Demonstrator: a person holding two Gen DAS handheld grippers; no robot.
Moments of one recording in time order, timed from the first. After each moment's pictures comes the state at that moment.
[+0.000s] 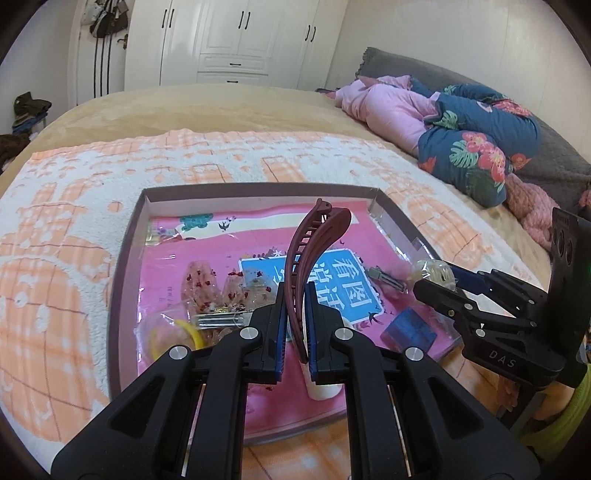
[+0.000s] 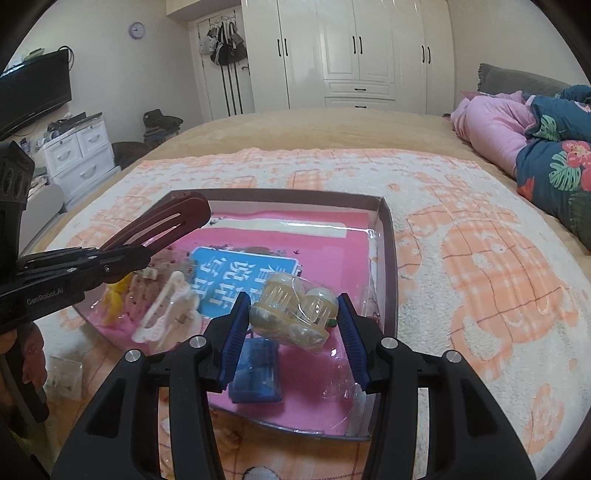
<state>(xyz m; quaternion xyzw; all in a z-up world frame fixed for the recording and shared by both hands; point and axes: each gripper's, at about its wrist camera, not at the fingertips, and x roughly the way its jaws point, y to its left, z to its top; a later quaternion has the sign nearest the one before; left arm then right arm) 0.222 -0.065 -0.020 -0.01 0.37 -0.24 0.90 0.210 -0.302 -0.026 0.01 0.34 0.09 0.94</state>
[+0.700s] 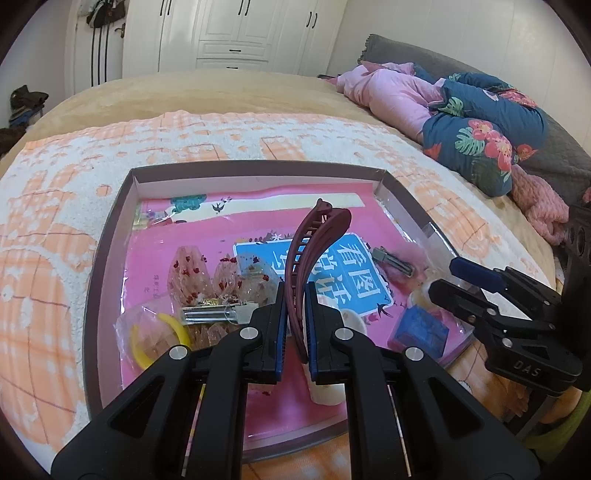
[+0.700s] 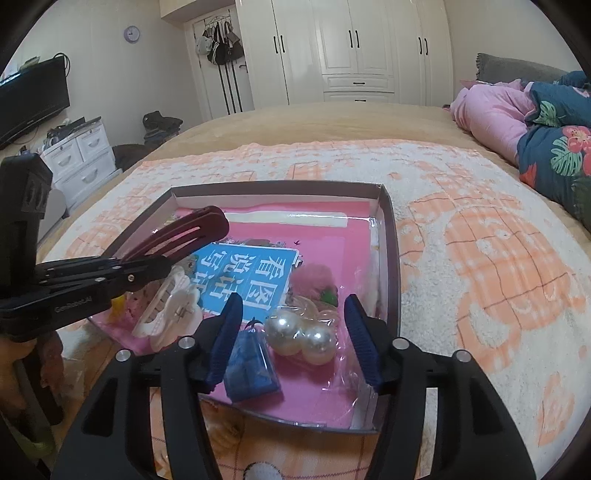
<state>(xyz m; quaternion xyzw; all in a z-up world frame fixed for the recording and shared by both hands) 0.231 -0.071 -0.037 -0.01 0.39 -0.24 0.89 0.202 -0.307 -0.028 0.03 0.34 0.10 0.93</state>
